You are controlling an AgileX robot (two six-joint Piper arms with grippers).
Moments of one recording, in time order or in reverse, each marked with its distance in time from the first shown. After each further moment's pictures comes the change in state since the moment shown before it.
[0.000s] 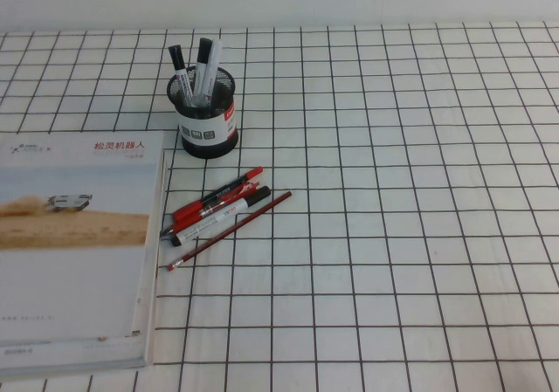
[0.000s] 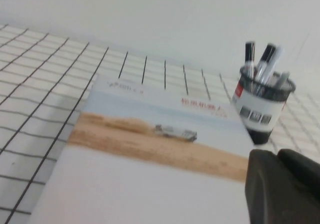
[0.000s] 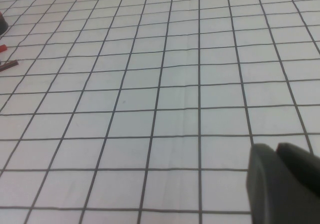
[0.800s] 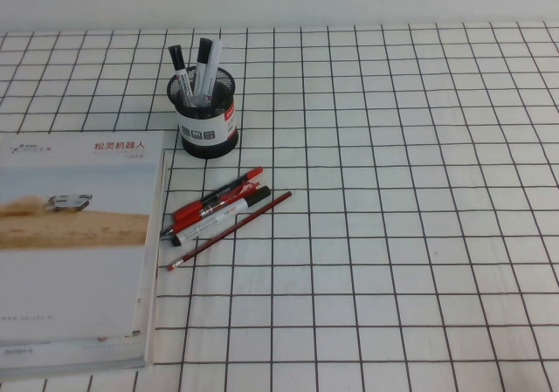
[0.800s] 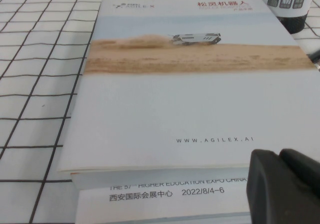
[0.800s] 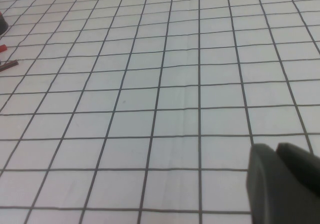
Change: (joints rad) right arm 0.000 0.000 0.000 0.000 0.000 0.000; left arm 0.000 0.000 0.000 0.188 0.216 0.046
